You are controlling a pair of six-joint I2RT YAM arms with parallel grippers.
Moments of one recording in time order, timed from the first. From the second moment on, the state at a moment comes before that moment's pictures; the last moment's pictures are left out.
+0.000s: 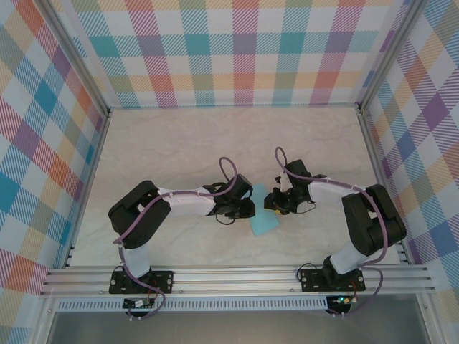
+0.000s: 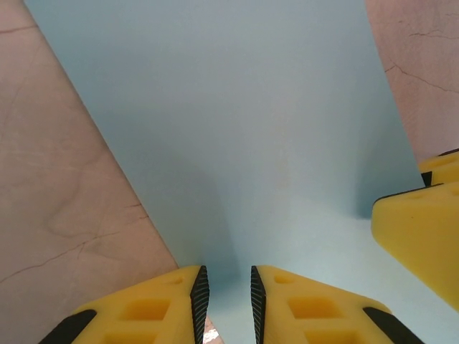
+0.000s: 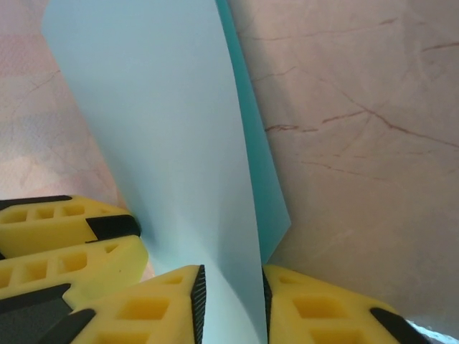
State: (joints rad) left arm -0.91 1.83 1.02 -0.20 0.14 -0.88; right arm 0.39 1.58 0.74 -0.41 -0.57 0.54
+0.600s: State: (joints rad) left arm -0.96 1.45 0.89 -0.25 0.04 -0.71; right arm 0.45 1.42 0.58 -0.26 -0.54 0.92
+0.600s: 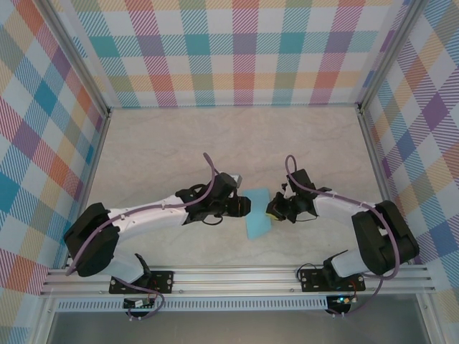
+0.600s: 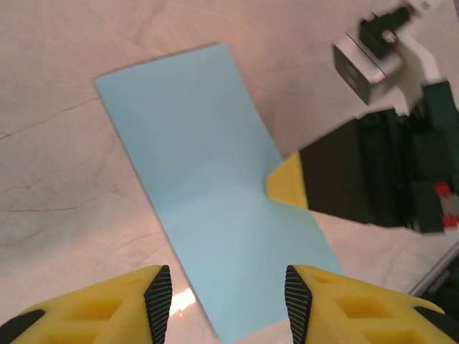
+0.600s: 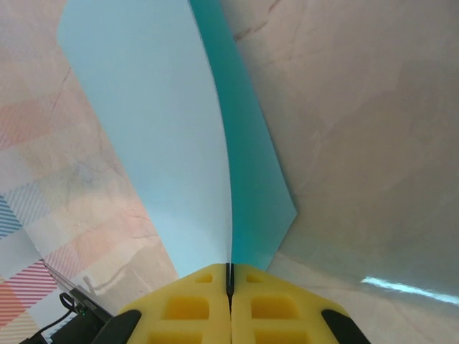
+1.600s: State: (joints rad) left arm -1.38 1.78 1.10 -0.42 -0.53 -0.37; right arm 0.49 1.45 0.61 -0.24 -0.50 1.04
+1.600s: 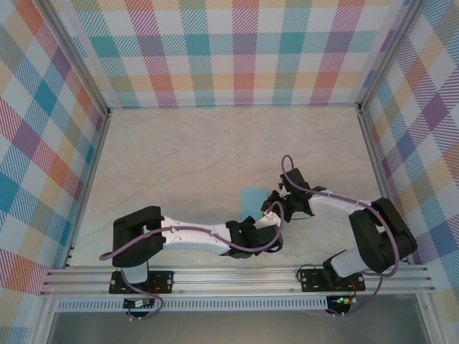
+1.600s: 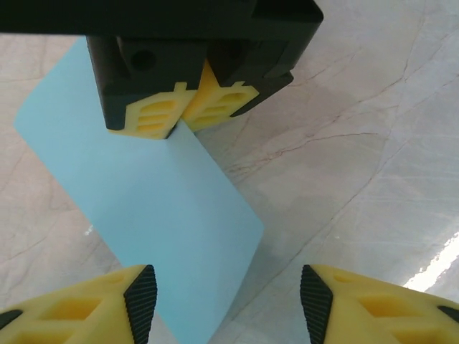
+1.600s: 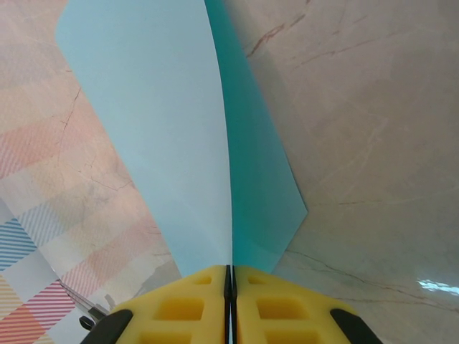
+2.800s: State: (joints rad) left arm -1.27 1.66 0.98 -0.31 -0.30 -0.36; right arm 0.49 1.39 0.77 -0.46 -0.40 0.82
